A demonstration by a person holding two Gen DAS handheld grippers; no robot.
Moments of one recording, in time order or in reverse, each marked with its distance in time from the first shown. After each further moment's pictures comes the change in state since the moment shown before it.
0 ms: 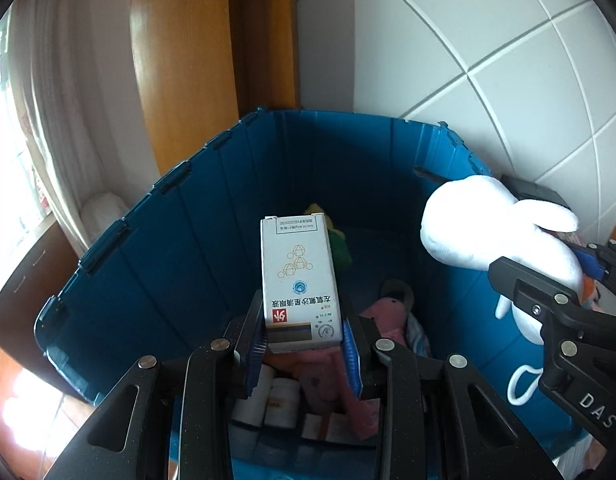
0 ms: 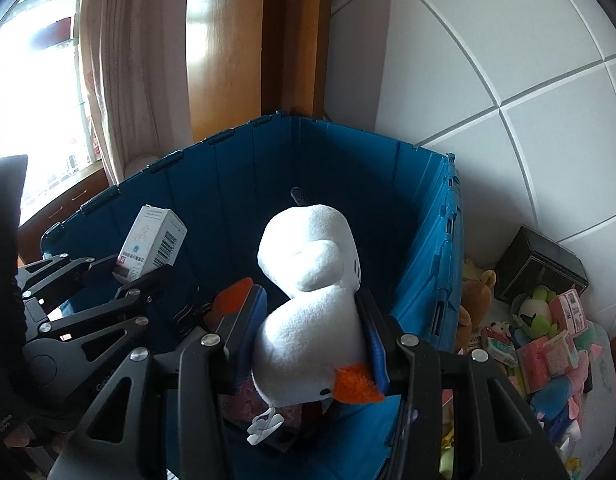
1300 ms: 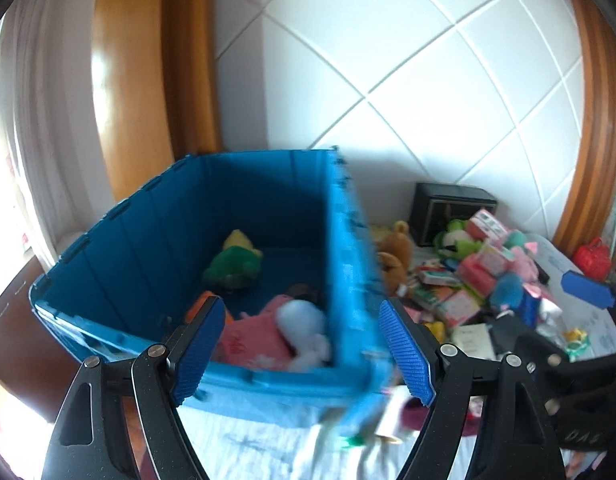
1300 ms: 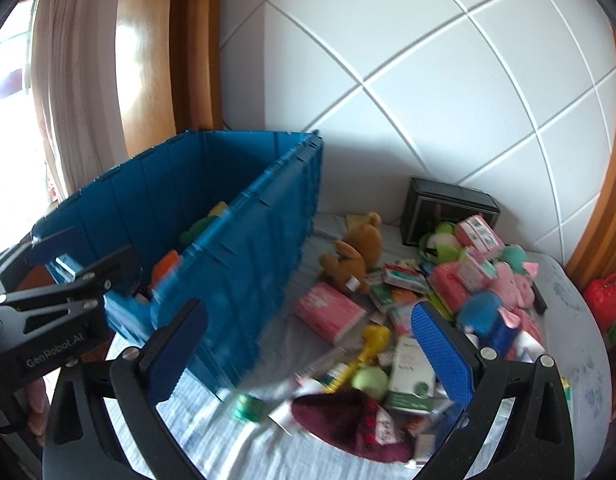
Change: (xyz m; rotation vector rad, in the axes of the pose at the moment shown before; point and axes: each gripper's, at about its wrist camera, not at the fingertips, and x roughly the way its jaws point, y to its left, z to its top) left arm -0.129 -0.147 -0.059 0.100 -0.152 -0.117; right arm -0.156 -0.123 -0.137 0.184 -0.067 -0.183
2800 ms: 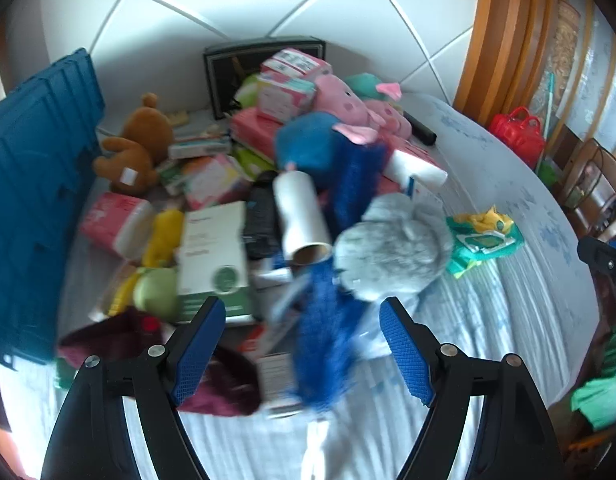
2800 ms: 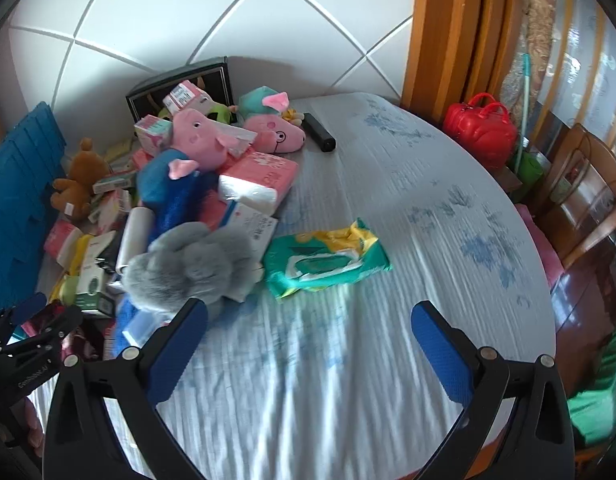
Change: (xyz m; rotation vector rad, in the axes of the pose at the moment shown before) left arm 0.116 -0.380 -0.129 0.188 0.381 -0.262; right arm -0.015 -0.432 -0.205 0.383 0.315 -0.337
